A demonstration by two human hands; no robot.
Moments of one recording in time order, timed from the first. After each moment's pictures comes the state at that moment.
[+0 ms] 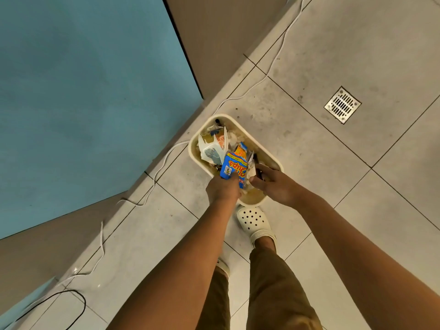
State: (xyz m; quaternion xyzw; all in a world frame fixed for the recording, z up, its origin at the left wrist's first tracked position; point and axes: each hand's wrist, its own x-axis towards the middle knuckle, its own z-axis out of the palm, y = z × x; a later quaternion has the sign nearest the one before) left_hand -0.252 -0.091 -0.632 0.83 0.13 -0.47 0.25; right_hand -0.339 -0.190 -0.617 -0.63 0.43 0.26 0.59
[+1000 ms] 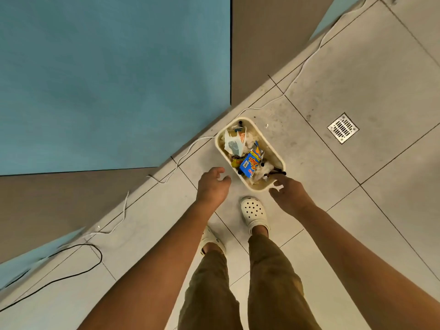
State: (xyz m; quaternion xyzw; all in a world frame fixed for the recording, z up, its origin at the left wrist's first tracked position) left_hand -0.237 -0.018 -0.494 0.84 0.04 -0.47 0.26; right_hand -0.371 -0.154 -0.524 -0.74 0.44 0.27 0.43
